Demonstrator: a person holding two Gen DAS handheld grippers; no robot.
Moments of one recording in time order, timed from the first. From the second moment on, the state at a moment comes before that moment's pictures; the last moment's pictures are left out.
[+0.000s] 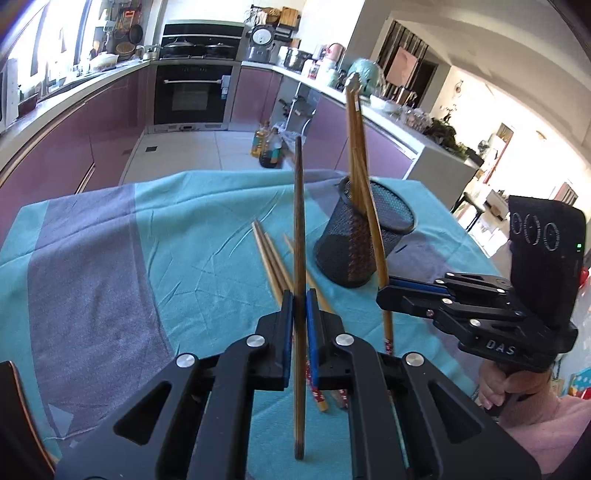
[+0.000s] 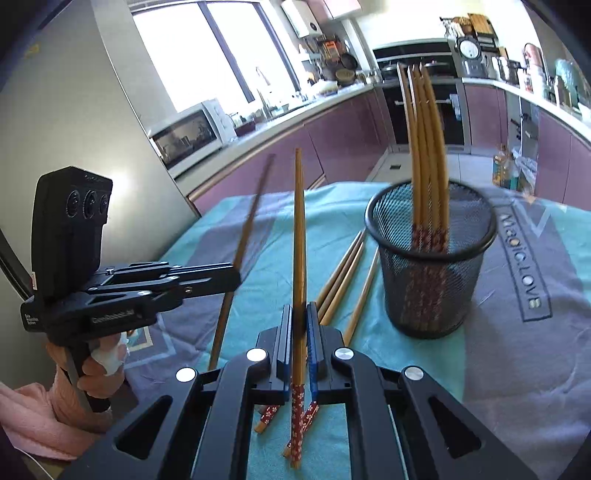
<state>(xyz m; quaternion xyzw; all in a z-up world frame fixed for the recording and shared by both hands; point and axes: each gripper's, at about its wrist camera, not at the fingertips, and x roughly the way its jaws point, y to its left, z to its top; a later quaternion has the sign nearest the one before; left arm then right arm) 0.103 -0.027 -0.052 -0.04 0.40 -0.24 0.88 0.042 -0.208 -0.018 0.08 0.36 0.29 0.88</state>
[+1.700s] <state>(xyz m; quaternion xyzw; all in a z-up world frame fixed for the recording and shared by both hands) 0.140 -0.115 0.065 0.00 0.27 -0.29 0.92 0.086 -0.274 0.066 0.03 0.25 0.19 0.95</state>
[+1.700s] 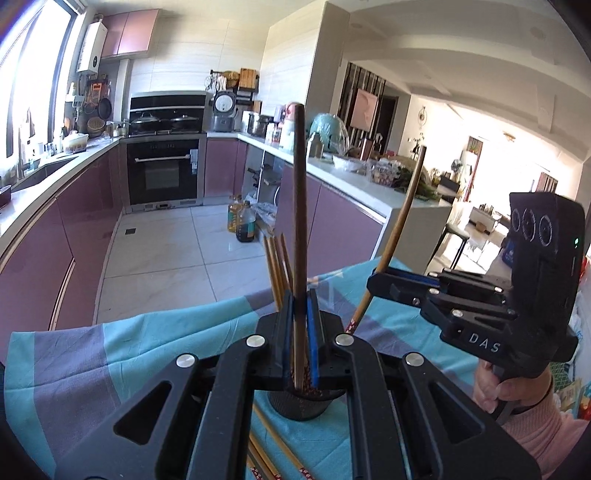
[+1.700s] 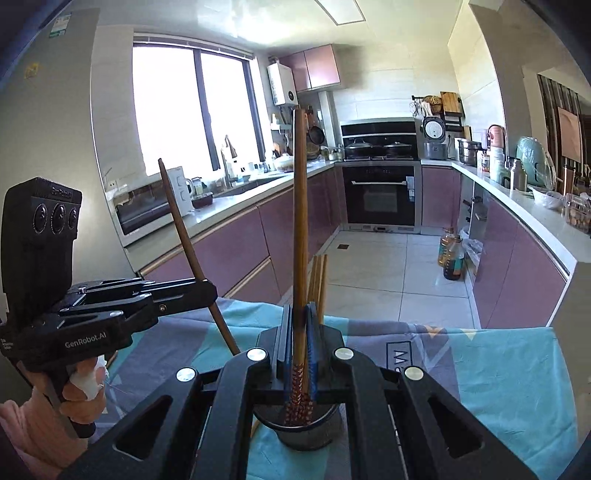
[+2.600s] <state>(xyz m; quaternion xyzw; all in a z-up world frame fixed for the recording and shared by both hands) 0.187 -0.132 0.016 0.03 0.37 -0.28 0.88 0.127 -0.256 0.023 0.01 0.36 0.19 0.91</state>
